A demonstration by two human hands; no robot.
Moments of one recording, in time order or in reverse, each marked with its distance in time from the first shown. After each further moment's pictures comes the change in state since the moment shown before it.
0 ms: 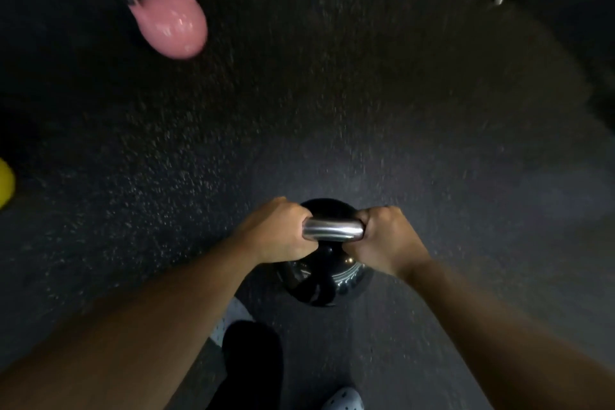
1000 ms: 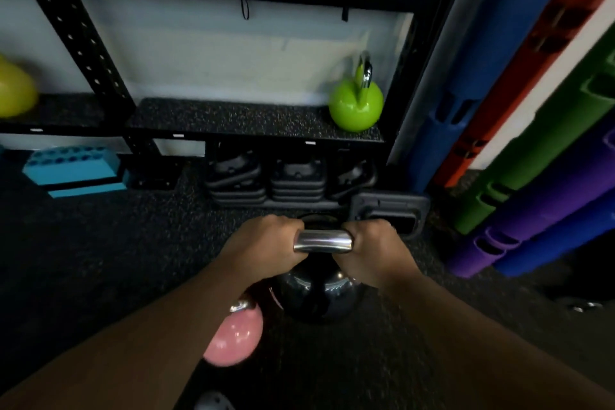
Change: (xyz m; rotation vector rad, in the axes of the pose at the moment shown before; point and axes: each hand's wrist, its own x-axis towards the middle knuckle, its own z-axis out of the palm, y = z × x) left_hand 0.317 -0.134 -0.640 0.353 0.594 -0.030; right_hand 0.566 -0.313 -0.409 -0.091 0.395 -0.428
